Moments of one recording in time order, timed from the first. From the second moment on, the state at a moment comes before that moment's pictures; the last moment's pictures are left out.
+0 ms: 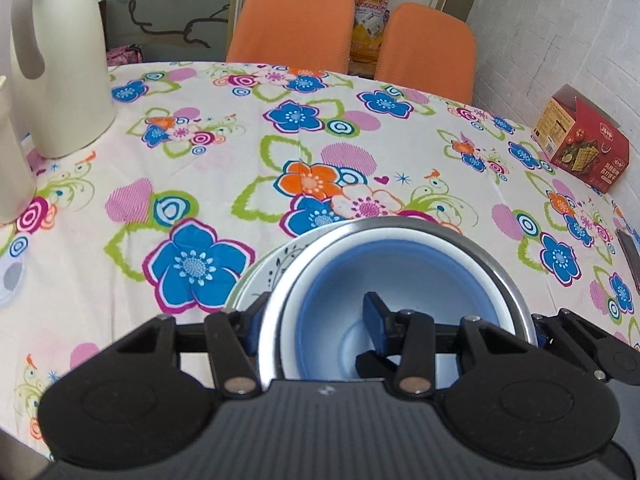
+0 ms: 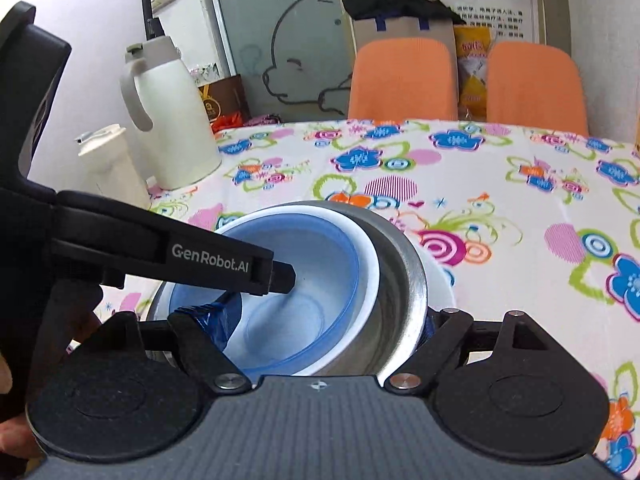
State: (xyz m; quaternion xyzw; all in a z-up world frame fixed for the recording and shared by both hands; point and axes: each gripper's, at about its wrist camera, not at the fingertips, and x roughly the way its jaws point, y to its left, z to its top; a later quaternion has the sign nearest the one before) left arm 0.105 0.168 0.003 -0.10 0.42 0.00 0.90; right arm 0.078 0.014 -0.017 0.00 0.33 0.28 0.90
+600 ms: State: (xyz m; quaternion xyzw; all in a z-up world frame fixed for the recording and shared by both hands) left arm 0.099 0.175 0.003 -0.12 0.39 0.00 0.91; right arm 0.081 0.015 -0.024 0.01 0.34 0.30 0.89
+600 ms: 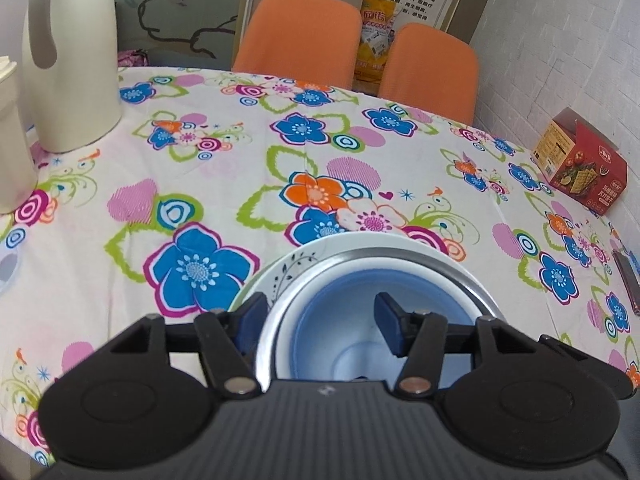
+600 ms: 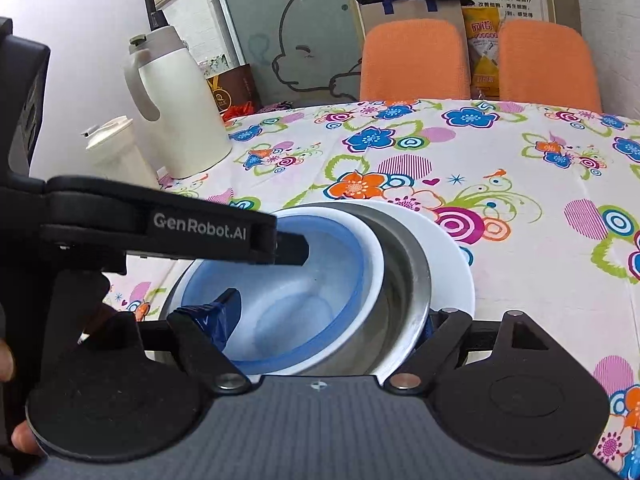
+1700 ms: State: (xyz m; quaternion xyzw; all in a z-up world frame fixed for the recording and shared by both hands) left arm 0.020 0.110 0.050 -0.10 0.29 -0.02 0.95; right arm 0.022 -0.122 0.018 0.13 0.21 0.16 0.96
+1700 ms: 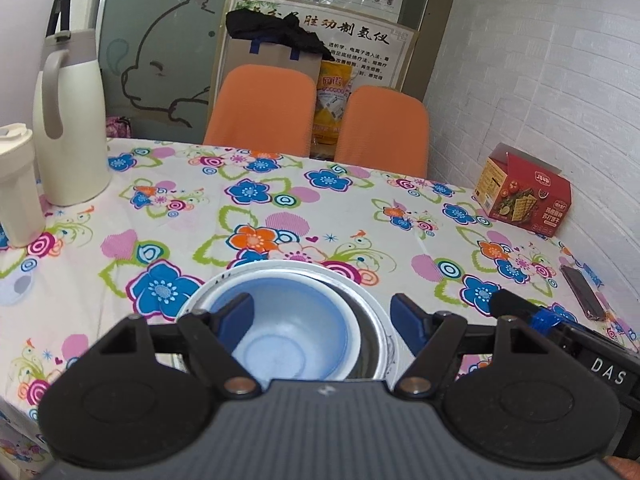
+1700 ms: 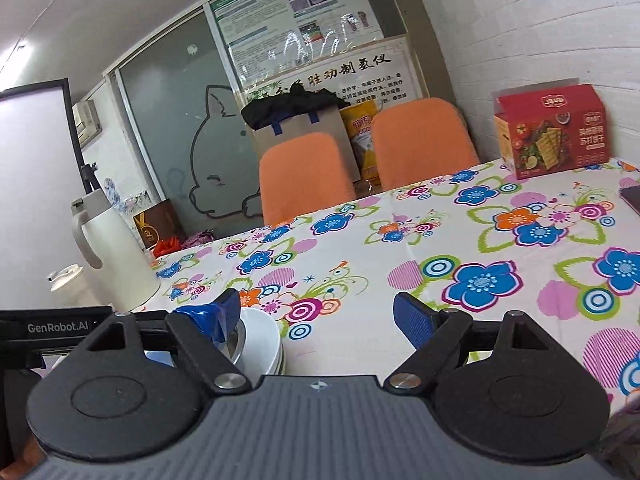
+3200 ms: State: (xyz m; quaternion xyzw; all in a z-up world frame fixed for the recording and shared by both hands) left arm -0.121 0.059 -0.020 -0.01 0.27 0.01 0.96; right arm -0.093 -0.103 -0.048 0.01 0.30 0.10 0.95
